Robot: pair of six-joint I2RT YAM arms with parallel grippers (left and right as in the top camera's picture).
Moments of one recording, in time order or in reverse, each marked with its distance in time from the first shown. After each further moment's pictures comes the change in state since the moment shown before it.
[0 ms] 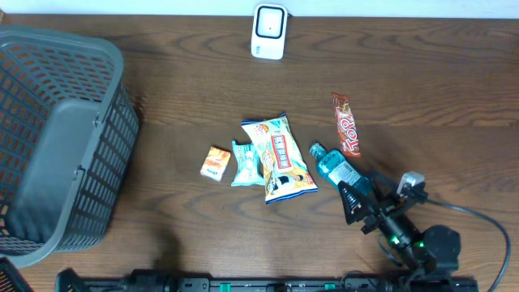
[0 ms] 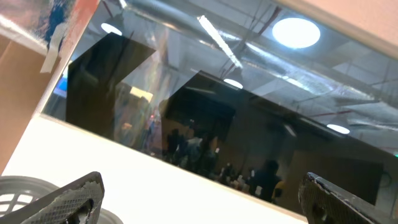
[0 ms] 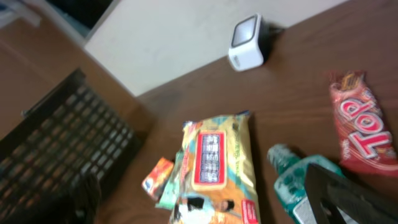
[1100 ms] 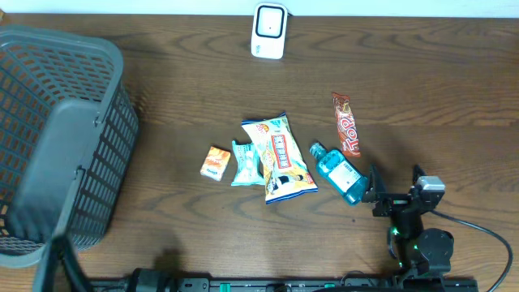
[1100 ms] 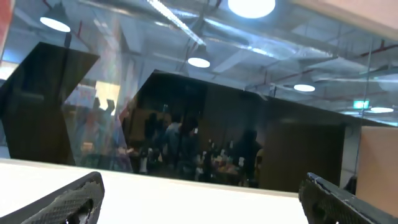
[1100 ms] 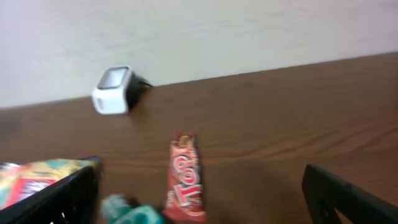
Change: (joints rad) left arm -0.075 0.427 0.423 -0.046 0.147 0.152; right arm 0.000 -0.058 -0.114 0.109 0.499 -0.331
